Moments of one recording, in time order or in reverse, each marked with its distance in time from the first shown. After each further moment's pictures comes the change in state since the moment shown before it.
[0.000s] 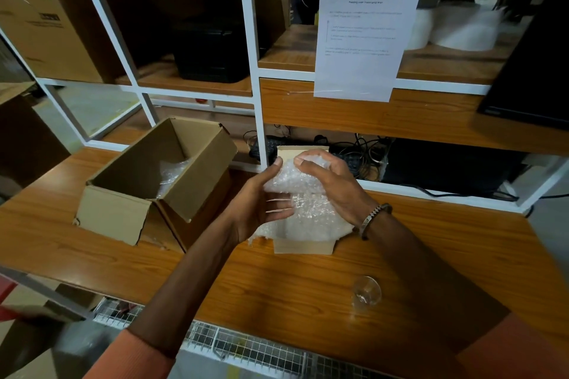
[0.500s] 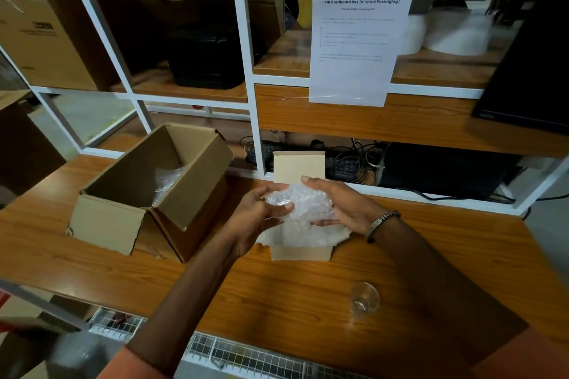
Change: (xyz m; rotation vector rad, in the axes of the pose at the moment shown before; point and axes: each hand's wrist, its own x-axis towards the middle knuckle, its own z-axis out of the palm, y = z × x) left_hand 0.009 -0.022 -0.002 0.064 0.034 0.114; right_hand 0.002 0.018 -0.032 -0.018 -0.144 0.444
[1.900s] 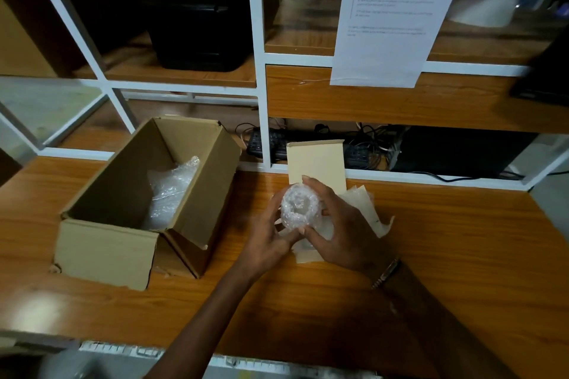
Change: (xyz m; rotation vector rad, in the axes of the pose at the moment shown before) left_hand 0.046 -0.054 -0.092 0.419 -0.129 0.422; right_hand 0.044 0.052 0.092 -0.875 0.374 -0.722
